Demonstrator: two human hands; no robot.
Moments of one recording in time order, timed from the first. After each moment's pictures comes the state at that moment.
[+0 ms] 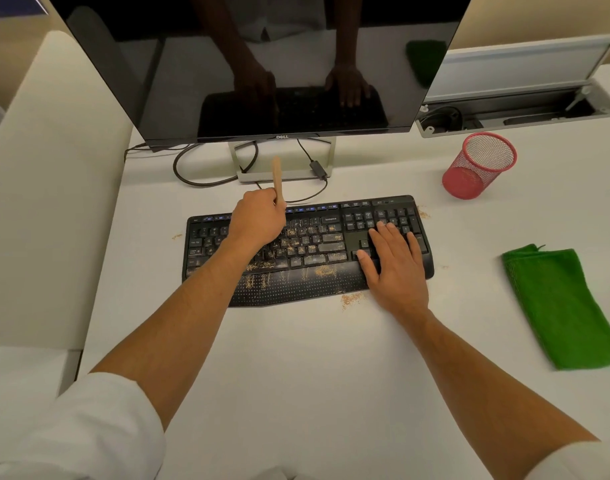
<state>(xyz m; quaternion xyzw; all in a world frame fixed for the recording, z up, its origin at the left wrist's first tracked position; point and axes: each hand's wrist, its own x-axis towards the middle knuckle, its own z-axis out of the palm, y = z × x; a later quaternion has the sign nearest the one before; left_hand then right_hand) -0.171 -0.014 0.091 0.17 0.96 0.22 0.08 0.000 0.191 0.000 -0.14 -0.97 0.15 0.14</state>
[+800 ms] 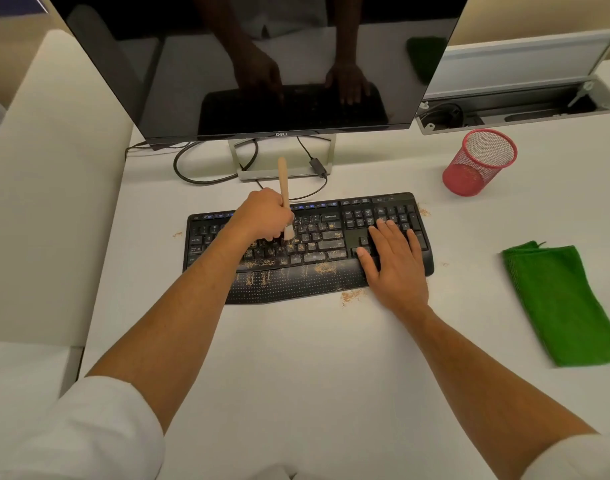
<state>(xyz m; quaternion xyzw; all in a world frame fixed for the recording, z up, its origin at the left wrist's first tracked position) -0.170 -0.010 0.110 0.13 0.92 0.26 0.24 0.000 0.191 -0.002 -0.13 -0.97 0.15 0.15</state>
